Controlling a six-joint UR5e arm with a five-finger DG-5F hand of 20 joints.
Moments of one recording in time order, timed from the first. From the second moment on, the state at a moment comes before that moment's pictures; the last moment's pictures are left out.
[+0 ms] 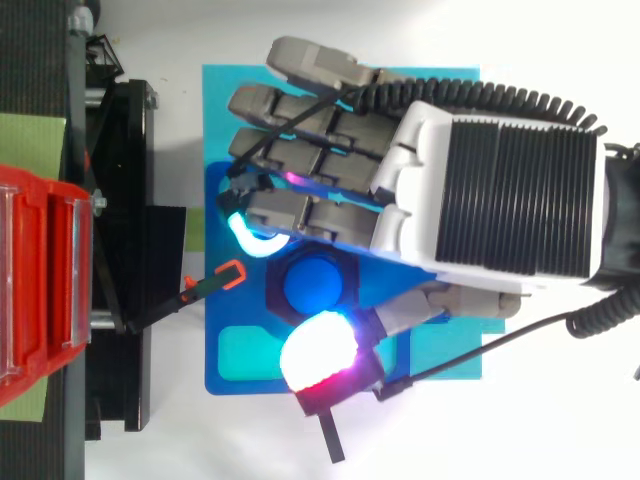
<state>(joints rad) 0.20 -2.17 -1.25 -2.90 -1.36 -1.41</state>
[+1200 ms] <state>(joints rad) 0.13 -2.16 -1.25 -2.93 -1.41 -1.41</state>
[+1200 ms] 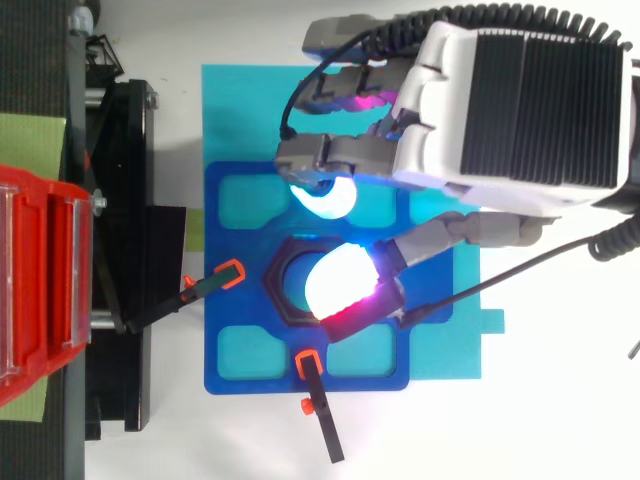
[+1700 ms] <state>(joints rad) 0.11 -2.13 -1.23 -2.96 -1.44 -1.45</state>
